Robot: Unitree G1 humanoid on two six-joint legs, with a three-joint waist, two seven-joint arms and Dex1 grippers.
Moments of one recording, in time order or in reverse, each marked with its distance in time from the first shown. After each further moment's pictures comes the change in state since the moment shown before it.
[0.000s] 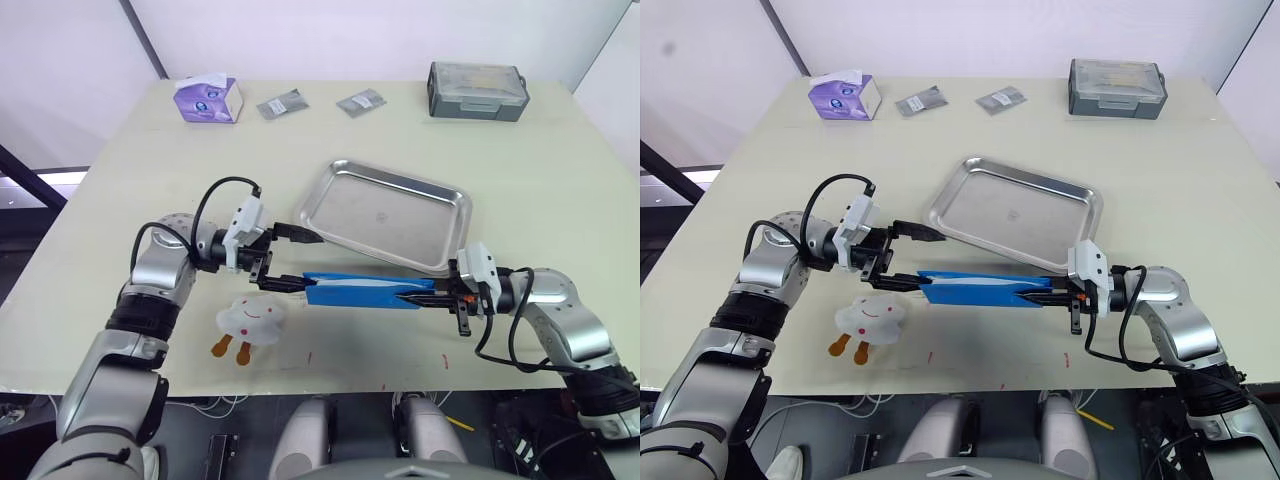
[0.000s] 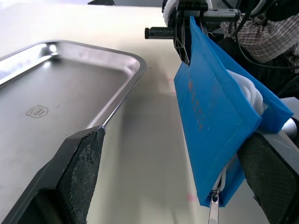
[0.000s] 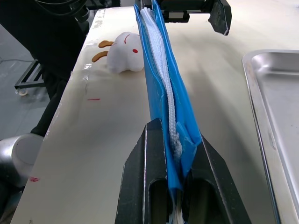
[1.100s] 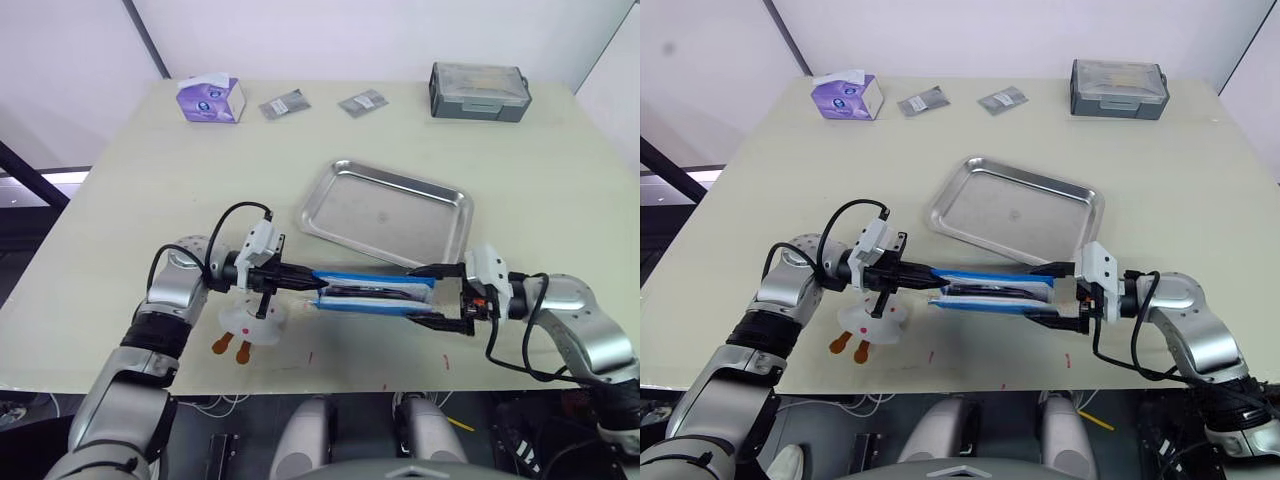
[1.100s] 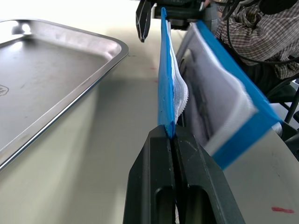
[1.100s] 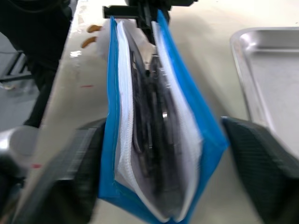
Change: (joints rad) left arm 0.087 -0.058 -0.004 -0.010 0.035 -0.015 -0.003; right arm 0.115 -0.105 -0.070 -0.173 0.039 0.130 -0.079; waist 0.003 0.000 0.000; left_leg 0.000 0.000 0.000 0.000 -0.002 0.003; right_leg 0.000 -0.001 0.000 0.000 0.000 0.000
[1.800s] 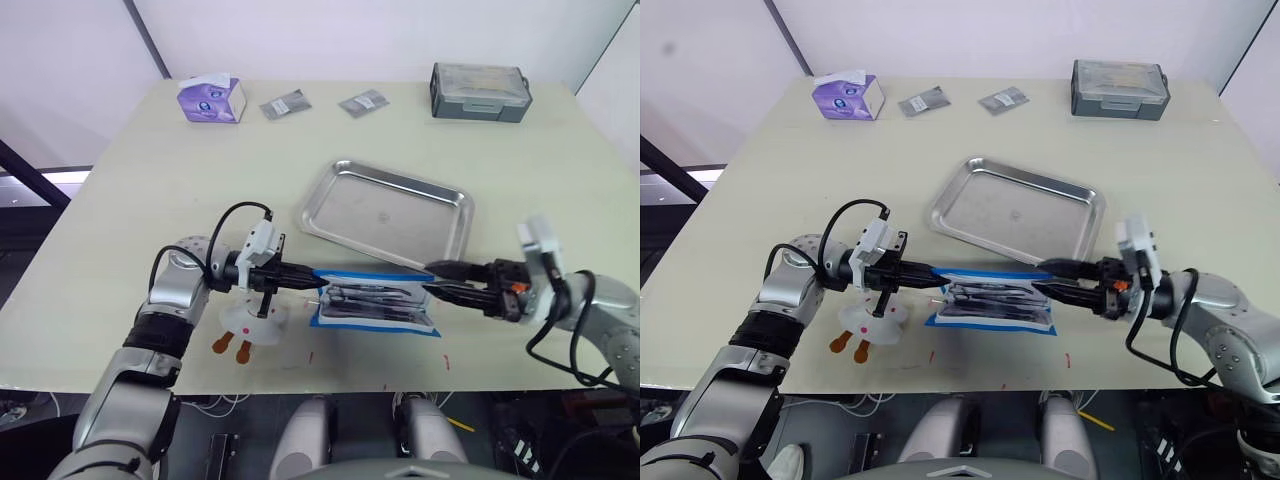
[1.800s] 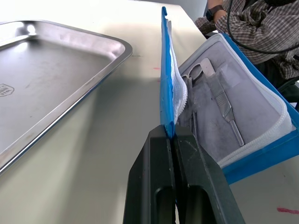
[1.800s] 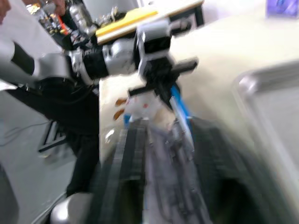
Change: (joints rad) left arm 0.001 -0.016 0.023 0.007 0.026 -0.004 0.000; right arm 0.027 -0.030 -0.141 -0.187 0.392 0.346 -0.153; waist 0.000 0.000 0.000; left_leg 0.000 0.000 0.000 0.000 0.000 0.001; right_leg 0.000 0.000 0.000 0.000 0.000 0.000
